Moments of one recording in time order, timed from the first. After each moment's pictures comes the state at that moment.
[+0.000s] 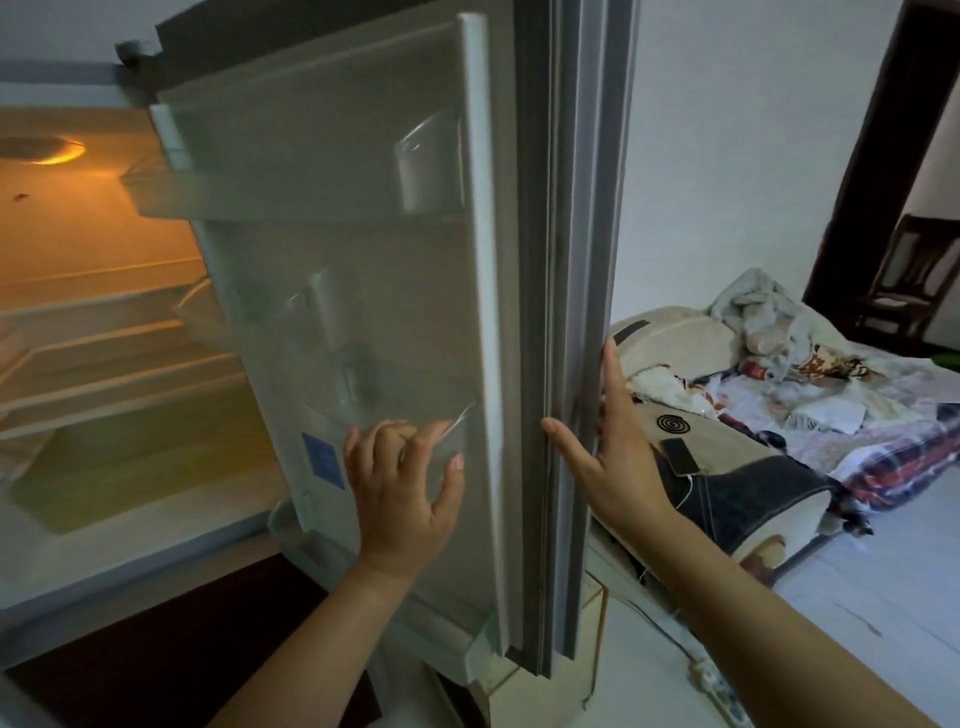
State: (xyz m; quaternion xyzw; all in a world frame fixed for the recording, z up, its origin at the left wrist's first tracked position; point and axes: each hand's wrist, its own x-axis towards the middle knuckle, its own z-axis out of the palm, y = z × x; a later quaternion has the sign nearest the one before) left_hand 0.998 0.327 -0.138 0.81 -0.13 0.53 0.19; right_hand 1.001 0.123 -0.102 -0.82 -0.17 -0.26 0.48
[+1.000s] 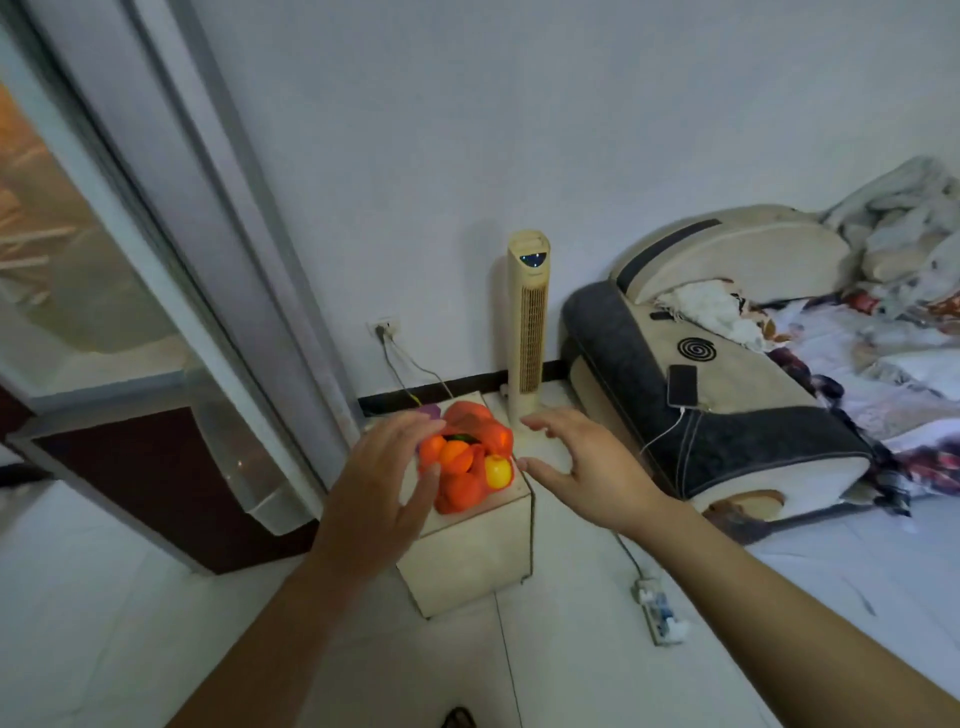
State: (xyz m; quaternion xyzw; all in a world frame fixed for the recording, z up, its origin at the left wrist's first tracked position) left_hand 0.982 0.064 -0.211 0.93 -0.07 0.27 0.24; right_hand 1.079 -0.151 -0.214 -0.87 -0.36 -0.02 0.35
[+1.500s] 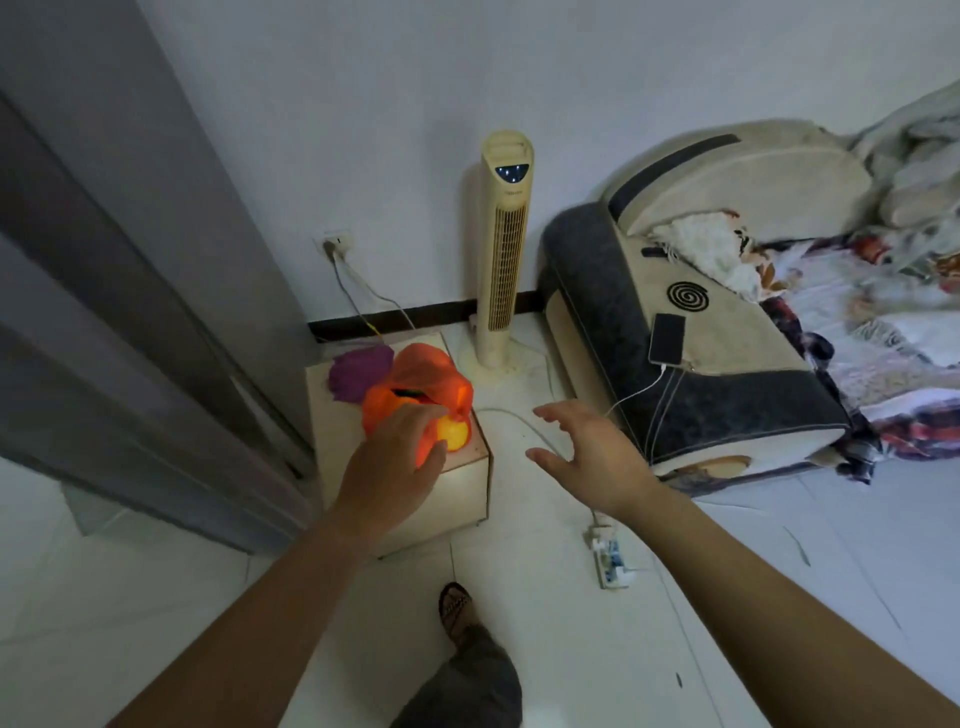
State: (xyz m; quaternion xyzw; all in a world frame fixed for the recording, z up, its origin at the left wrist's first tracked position) left_hand 1.120 0.044 -0.324 0.95 0.03 0.09 0.30; right_hand 1.195 -0.178 -0.294 -0.92 -0.27 0.10 0.26
